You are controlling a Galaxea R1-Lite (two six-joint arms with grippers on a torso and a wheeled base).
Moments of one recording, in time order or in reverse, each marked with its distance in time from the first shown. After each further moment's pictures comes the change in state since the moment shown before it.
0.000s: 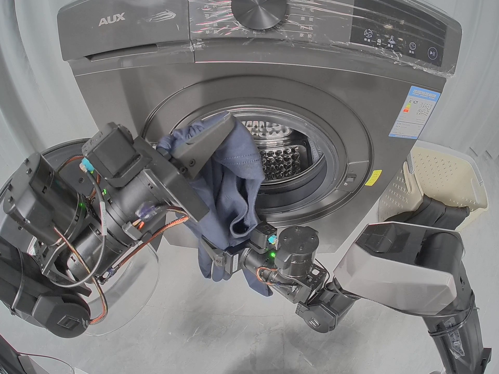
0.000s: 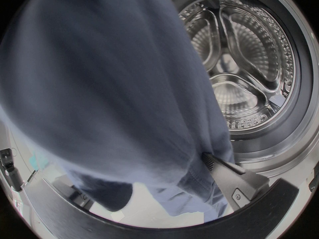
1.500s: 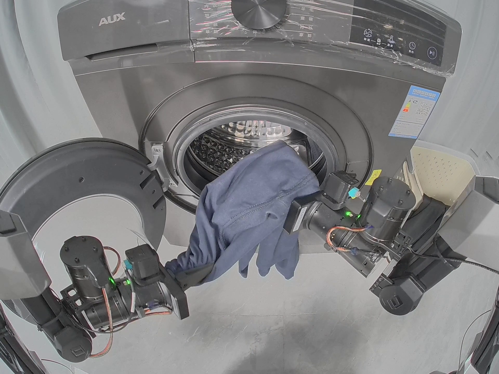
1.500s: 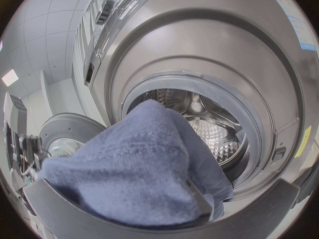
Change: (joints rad) left arm 0.159 0.209 0.399 -0.002 -0.144 0.133; right arm -0.099 -0.444 0.343 -0.016 -0.025 0.035
